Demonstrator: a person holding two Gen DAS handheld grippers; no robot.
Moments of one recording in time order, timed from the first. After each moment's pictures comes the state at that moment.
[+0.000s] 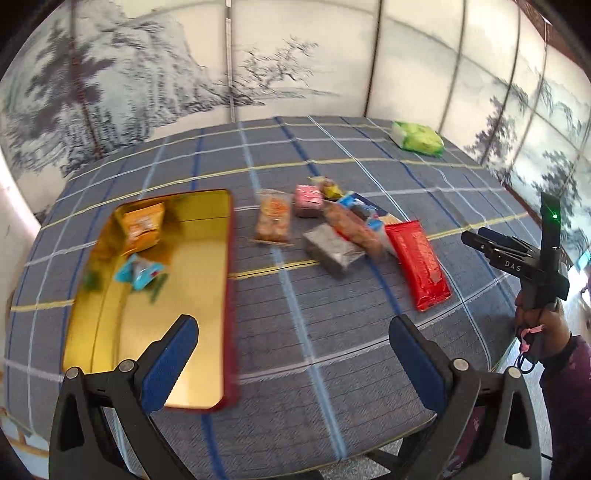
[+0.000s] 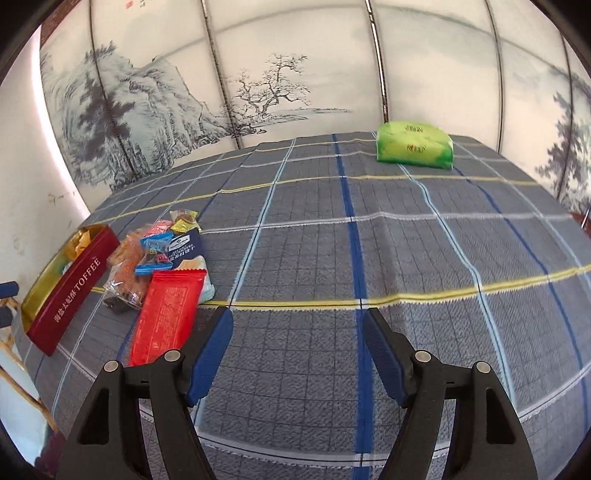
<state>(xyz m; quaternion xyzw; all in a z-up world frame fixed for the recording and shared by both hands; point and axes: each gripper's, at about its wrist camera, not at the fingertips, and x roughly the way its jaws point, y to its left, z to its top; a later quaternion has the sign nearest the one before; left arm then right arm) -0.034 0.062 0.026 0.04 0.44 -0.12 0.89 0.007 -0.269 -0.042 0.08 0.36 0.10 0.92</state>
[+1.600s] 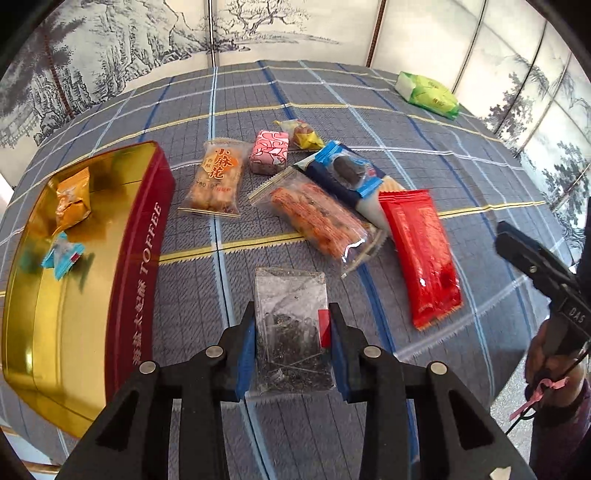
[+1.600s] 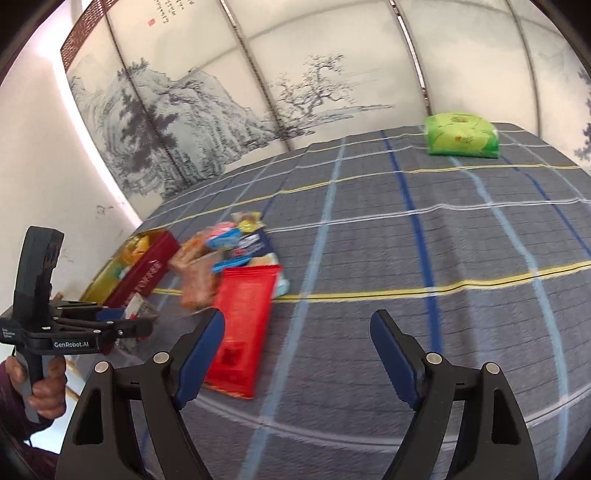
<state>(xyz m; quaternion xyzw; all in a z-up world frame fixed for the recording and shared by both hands) 0.008 0.015 -0.025 0.02 0.52 -0.12 0.85 -0.007 -0.248 -0.037 0.14 0.35 0.20 0.91</state>
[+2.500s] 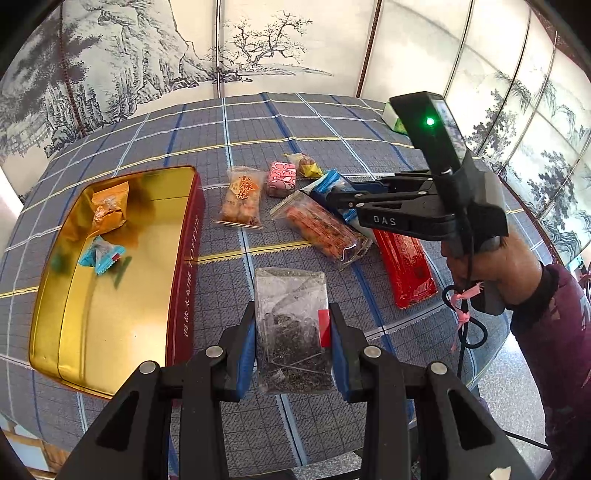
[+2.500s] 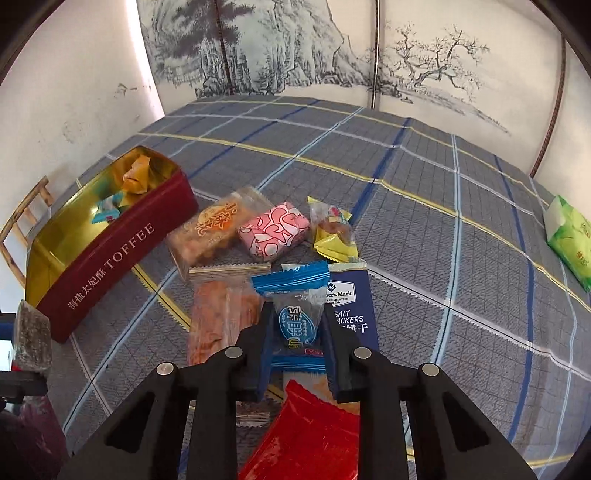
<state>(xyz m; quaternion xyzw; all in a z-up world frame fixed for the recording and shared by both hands) -0.029 0.042 0.013 0.01 0.47 -0.14 0.87 0.103 -0.103 -0.033 -0.08 0.42 0.27 0.86</state>
